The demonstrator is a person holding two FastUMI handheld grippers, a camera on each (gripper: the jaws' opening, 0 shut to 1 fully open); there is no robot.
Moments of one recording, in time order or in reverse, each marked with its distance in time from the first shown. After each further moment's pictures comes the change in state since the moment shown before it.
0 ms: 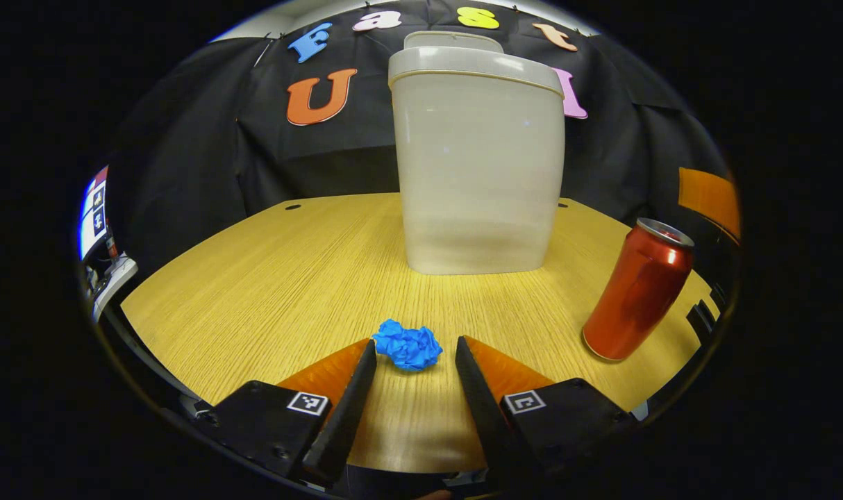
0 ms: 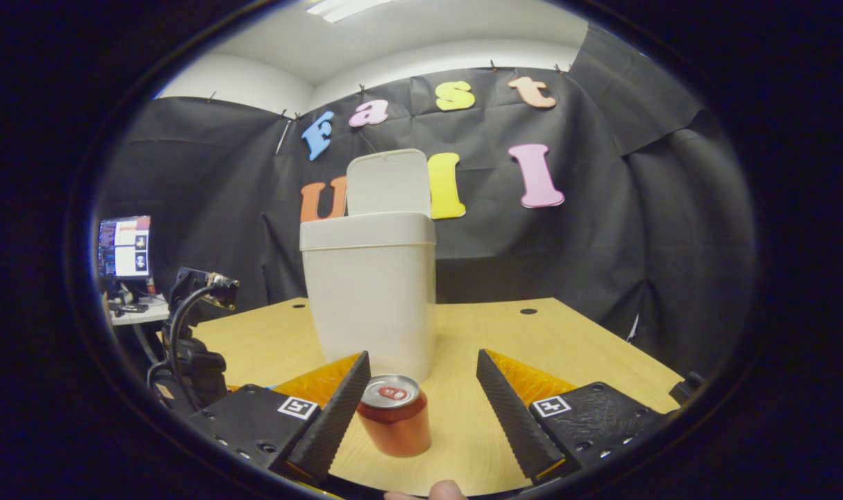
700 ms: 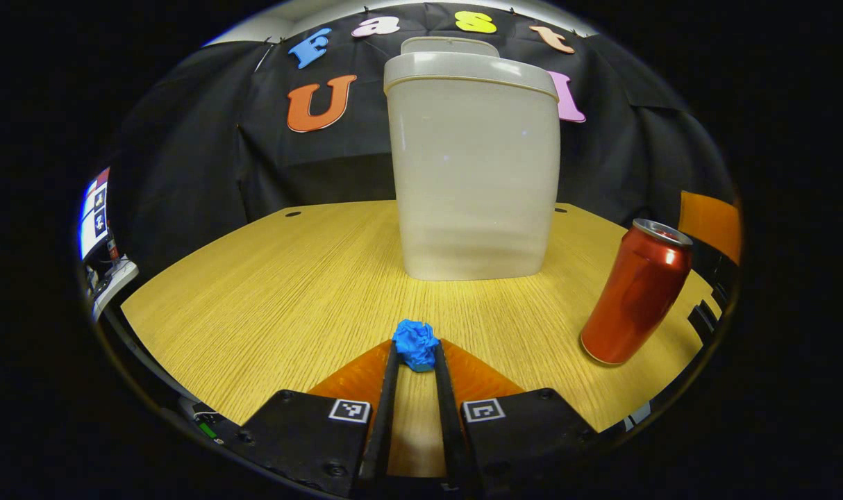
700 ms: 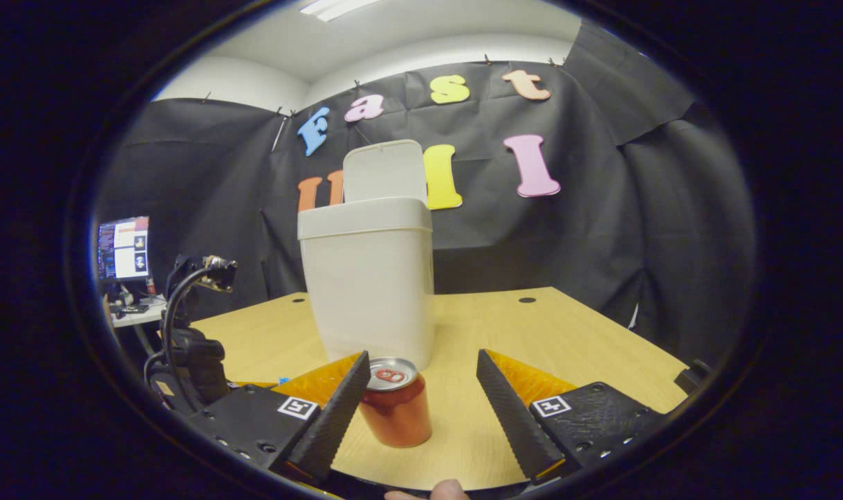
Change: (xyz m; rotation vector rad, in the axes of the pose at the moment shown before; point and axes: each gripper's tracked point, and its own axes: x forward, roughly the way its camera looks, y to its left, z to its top) left arm 0.005 0.000 0.005 0.003 -0.036 -0.002; right arm -0.005 -0.001 -0.020 0.016 0.032 -0.004
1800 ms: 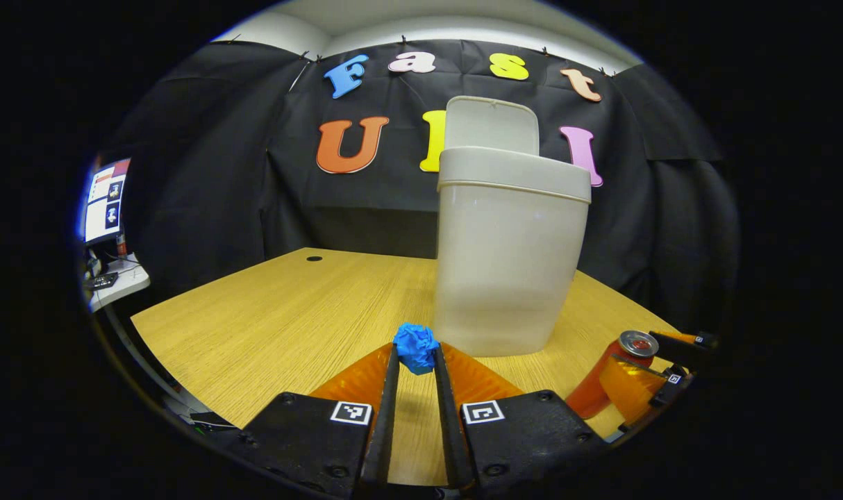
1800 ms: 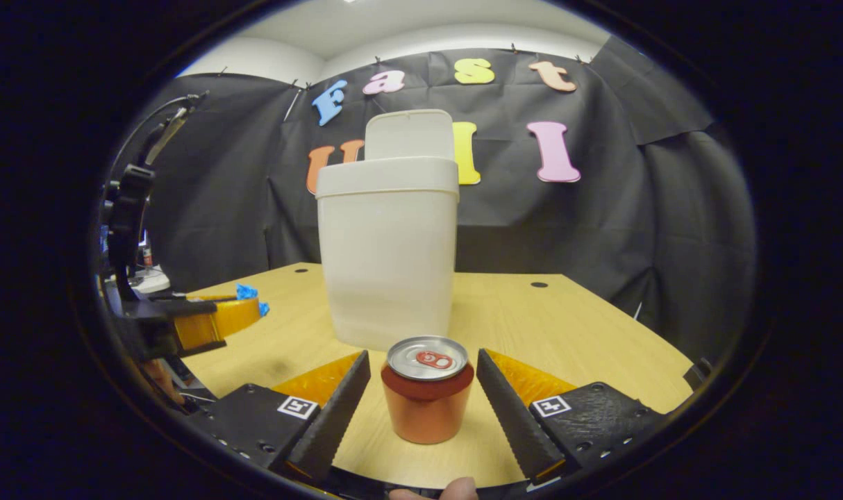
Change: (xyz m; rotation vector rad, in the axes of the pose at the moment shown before) left arm -0.033 0.037 0.094 -0.092 -0.222 0.033; right arm 0.024 0.029 -0.035 -0.063 0.107 -0.015
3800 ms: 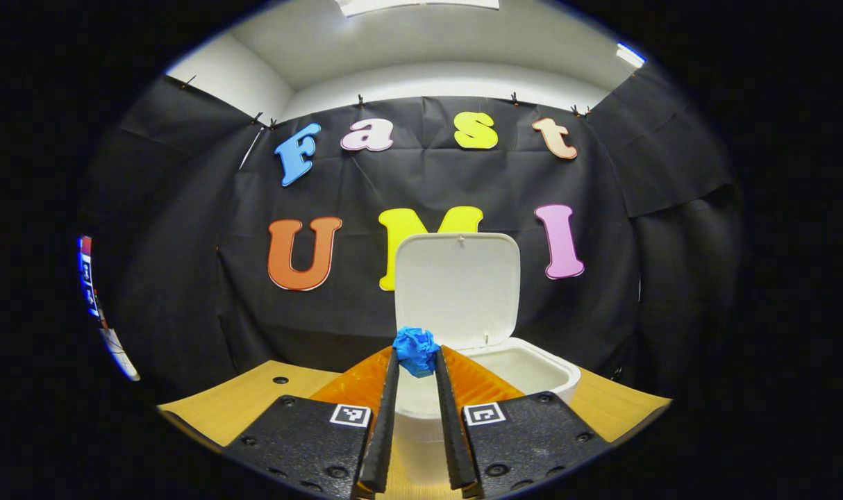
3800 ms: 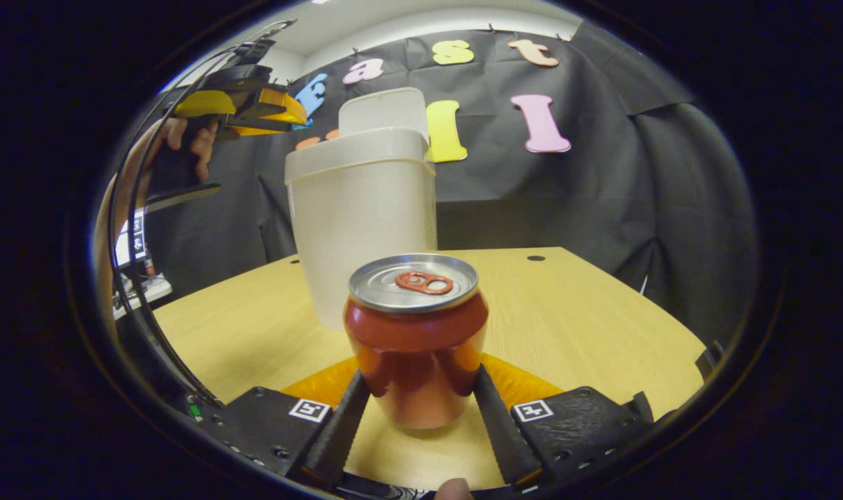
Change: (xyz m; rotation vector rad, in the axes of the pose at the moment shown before) left arm 0.080 -0.063 0.241 0.089 -0.321 -0.117; right arm 0.006 -0.043 -0.013 0.057 0.052 0.011
